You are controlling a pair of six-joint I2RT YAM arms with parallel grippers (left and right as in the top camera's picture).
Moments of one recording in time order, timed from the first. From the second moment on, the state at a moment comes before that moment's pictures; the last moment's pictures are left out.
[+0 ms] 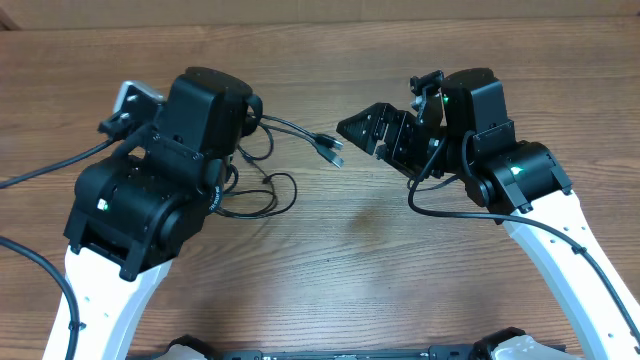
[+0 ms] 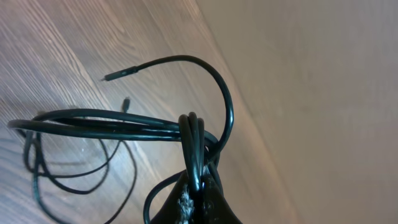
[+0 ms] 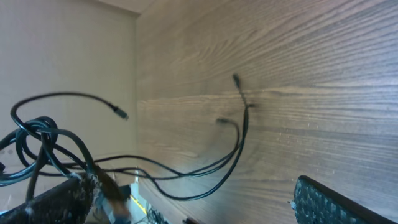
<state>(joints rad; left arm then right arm) -0.48 1.35 1.86 -1.34 -0.46 -1.49 0.38 1.35 1.32 -0.68 -0.55 0.83</state>
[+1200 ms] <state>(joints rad) -0.43 1.38 1.86 -1.31 -0.06 -1.83 0.69 1.36 1.32 -0.59 -0.03 0.78</state>
